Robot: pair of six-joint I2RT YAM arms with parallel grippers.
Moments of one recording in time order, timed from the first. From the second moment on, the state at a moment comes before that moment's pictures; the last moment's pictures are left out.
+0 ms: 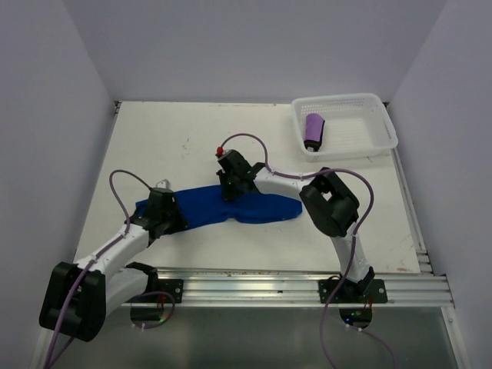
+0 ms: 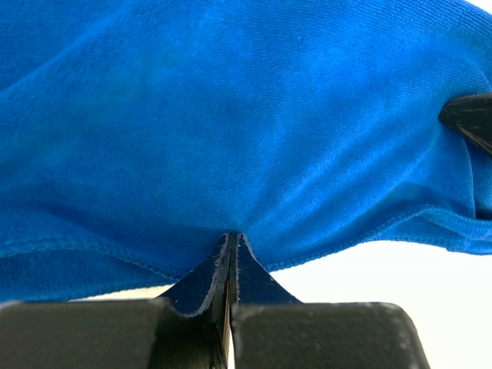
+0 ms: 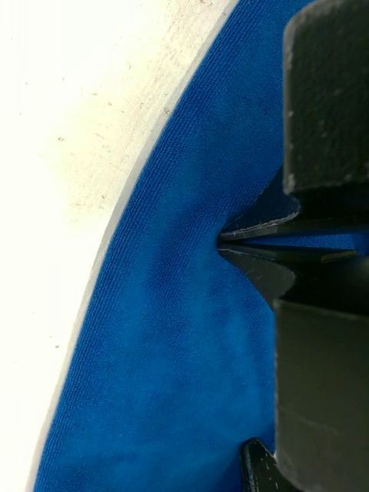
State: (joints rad) left arm -0.26 1.07 0.39 -0.28 0.02 -0.67; right arm 0.84 2.12 1.49 -0.30 -0.02 0.50
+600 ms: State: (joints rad) left arm -0.26 0.74 0.24 -0.36 -0.07 -0.89; right arm 0.83 2.12 1.50 -0.31 -0.04 0.46
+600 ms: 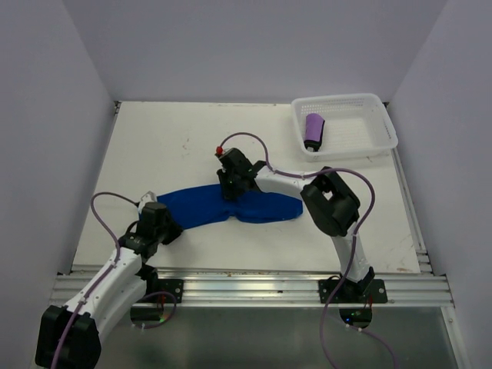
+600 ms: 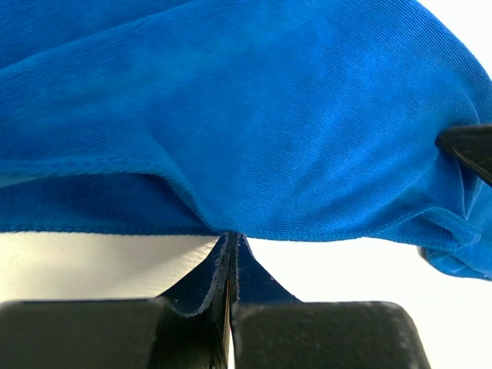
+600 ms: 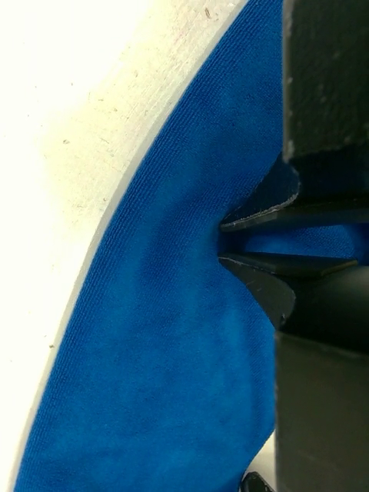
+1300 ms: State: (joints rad) left arm -0.26 0.78 0.53 -0.31 -0.10 -0.77; right arm 0.82 2.00 1.45 -0.35 -0.02 0.36
